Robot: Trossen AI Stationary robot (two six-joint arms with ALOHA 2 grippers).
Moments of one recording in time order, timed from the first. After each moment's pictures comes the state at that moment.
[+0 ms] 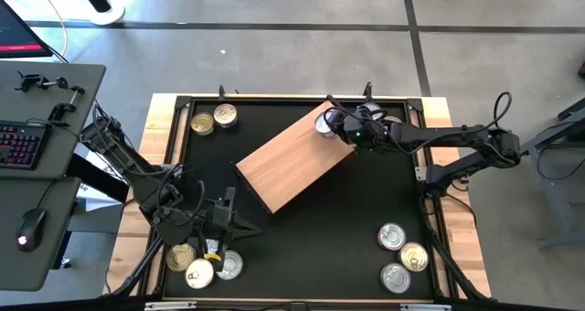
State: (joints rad) left arm -0.75 1.30 1.11 -0.08 -0.68 -0.34; right arm -0.23 1.33 0.91 -0.23 0.44 1.54
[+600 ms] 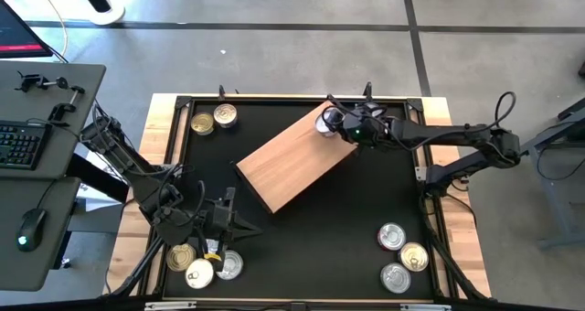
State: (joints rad) left arm -0.75 1.30 1.11 -0.09 -0.68 -0.34; right arm -0.23 1.33 0.99 -0.35 0.42 1.46
